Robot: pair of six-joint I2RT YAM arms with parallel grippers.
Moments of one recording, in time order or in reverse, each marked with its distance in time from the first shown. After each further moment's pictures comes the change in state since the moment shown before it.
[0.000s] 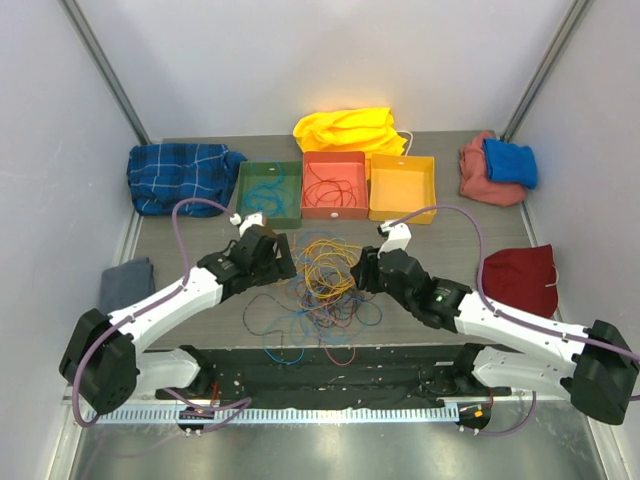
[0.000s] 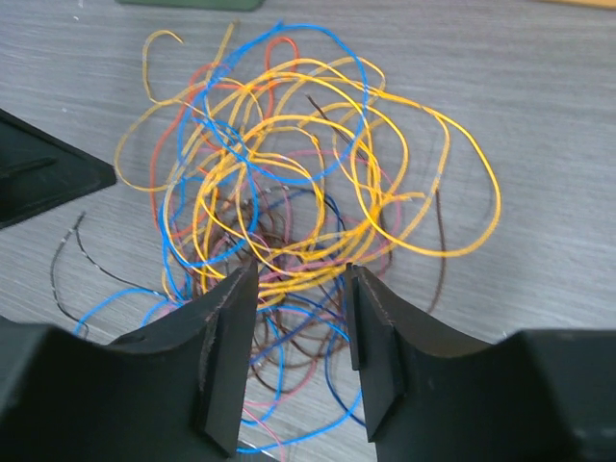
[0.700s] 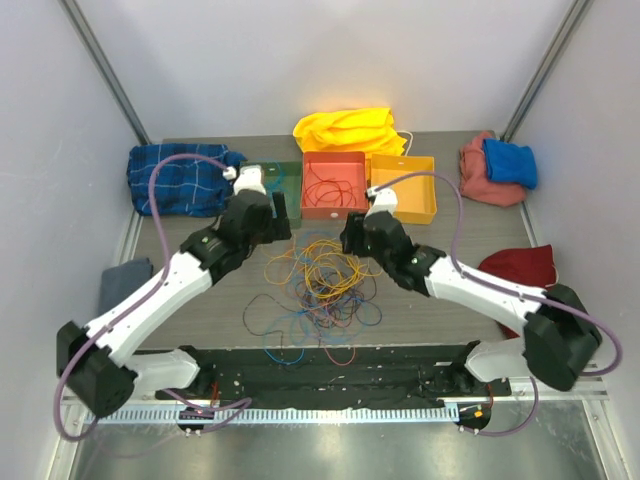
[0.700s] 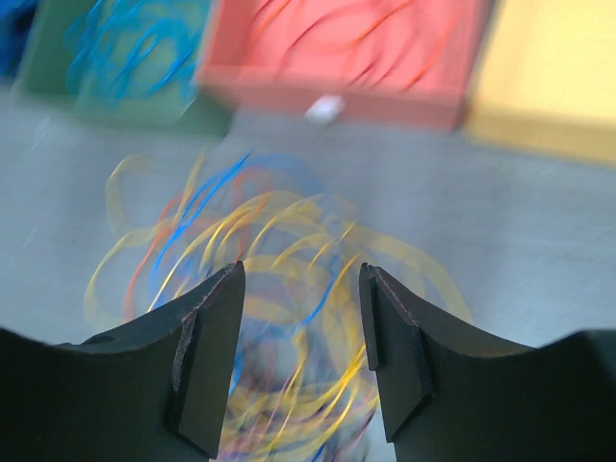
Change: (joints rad) left arm 0.000 0.045 0.351 -0.041 -0.216 0.278; right arm -0.193 0.338 0.257 0.104 -0.027 -0.103
